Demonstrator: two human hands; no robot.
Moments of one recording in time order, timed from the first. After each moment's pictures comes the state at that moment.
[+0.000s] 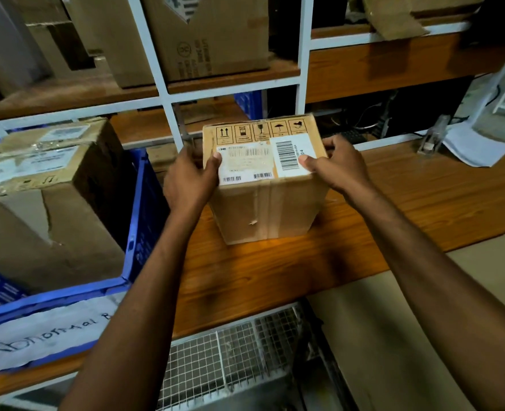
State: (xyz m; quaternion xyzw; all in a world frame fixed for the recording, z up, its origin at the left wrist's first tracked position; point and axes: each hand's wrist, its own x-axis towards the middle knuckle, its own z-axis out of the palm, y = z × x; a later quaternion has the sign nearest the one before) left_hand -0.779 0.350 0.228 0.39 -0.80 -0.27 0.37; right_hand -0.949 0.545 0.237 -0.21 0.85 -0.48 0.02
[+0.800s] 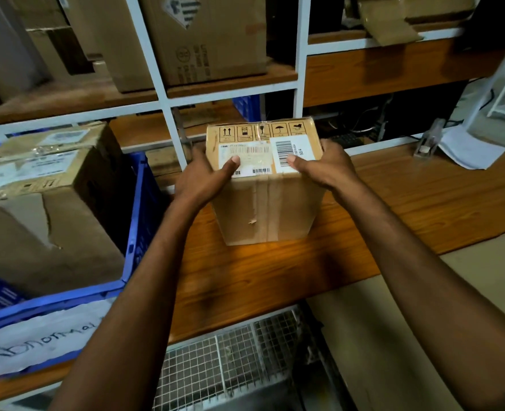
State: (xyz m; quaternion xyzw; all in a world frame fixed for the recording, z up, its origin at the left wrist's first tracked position) left_hand -0.789 0.342 0.232 0.31 -0.87 -0.32 0.23; right_hand -0.946 0.533 0.238 -0.21 0.83 -0.51 0.06
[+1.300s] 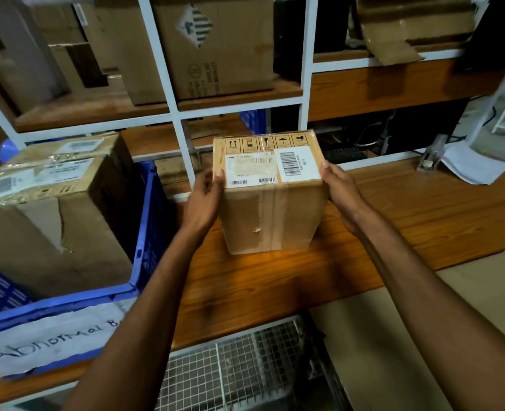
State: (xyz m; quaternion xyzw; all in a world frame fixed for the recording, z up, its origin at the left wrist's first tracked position) left_hand -0.768 0.354 0.207 0.29 -0.76 -0.50 0.31; right_hand -0.946 0.552 0.209 -0.21 0.72 -0.64 0.14
